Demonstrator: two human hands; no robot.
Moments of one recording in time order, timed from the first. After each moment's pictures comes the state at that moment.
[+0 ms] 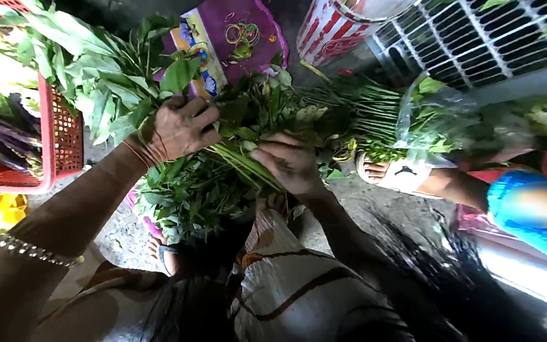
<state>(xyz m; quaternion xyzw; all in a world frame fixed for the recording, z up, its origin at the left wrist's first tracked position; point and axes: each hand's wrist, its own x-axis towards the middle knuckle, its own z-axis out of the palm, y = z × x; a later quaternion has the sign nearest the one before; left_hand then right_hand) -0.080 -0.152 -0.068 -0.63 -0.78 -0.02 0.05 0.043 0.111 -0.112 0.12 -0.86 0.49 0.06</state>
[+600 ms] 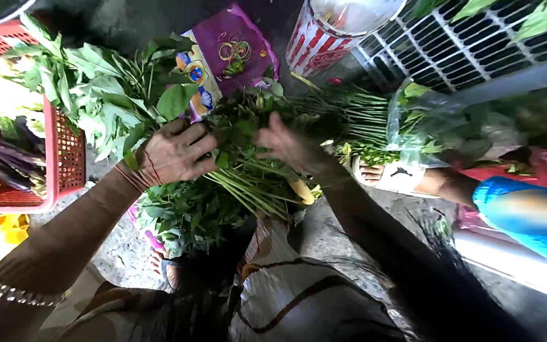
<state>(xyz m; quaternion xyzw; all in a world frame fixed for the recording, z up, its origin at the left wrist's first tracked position) -0.070 -0.151 -0.047 -0.66 -0.73 -0.06 0.13 0.016 0.147 -0.112 -0.06 -0.64 0.71 -0.29</state>
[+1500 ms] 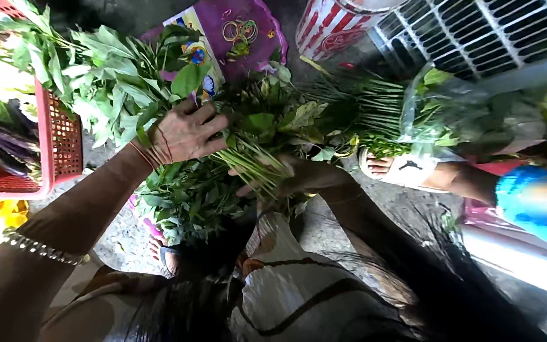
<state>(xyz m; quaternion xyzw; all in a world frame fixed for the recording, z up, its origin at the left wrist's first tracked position) -0.081 -0.138 -0.073 -0.67 -0.74 -0.02 0.06 0.037 0.143 -0.108 0.04 -0.46 0.74 -0.49</state>
